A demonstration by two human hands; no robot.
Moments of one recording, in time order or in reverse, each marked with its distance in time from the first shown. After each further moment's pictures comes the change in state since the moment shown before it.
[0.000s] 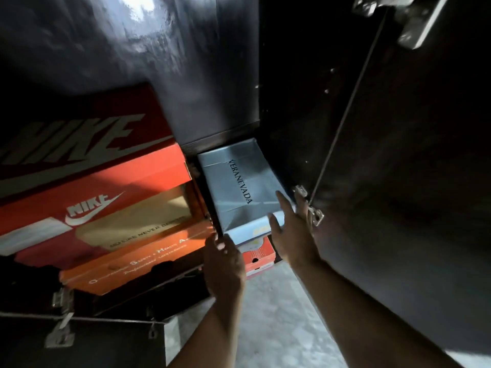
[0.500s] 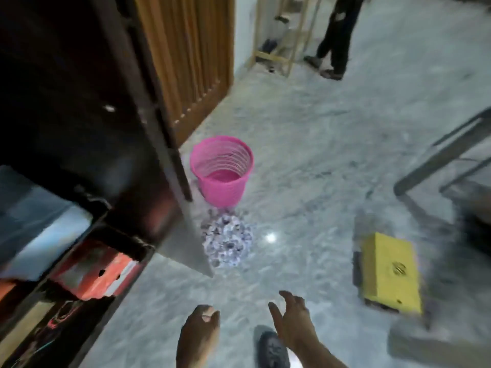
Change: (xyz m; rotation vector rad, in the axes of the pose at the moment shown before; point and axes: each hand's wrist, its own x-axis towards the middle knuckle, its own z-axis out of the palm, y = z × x) left_hand -0.313 -0.092 0.009 0.612 -1.011 0.165; right_hand -0.431 0.236 -0.148 0.138 -0.085 1.056
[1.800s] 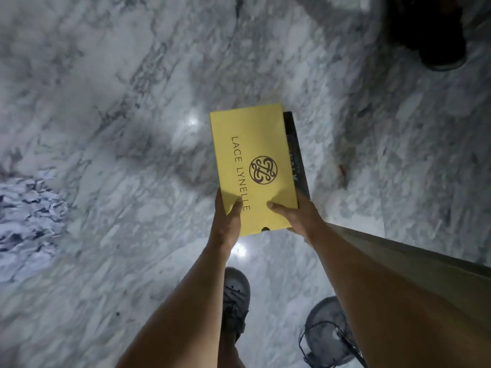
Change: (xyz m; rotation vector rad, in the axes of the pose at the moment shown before) left_hand 0.120 0.130 0.638 -0.053 -0.680 -0.014; right_hand 0.308 0.476 -0.120 0.957 0.120 0.488
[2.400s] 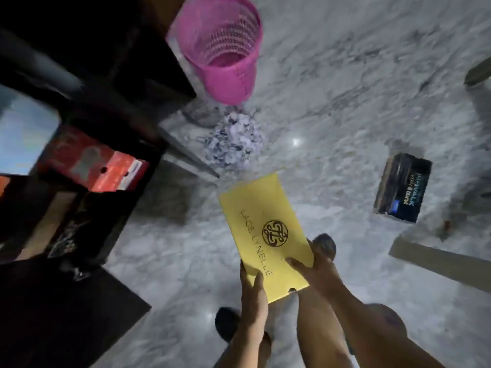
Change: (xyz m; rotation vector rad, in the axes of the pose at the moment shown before) left_hand -0.460 -0.161 -0.214 -0.572 0.546 -0.221; right_hand -0.406 0.066 0.210 -0.747 -0.329 -0.303
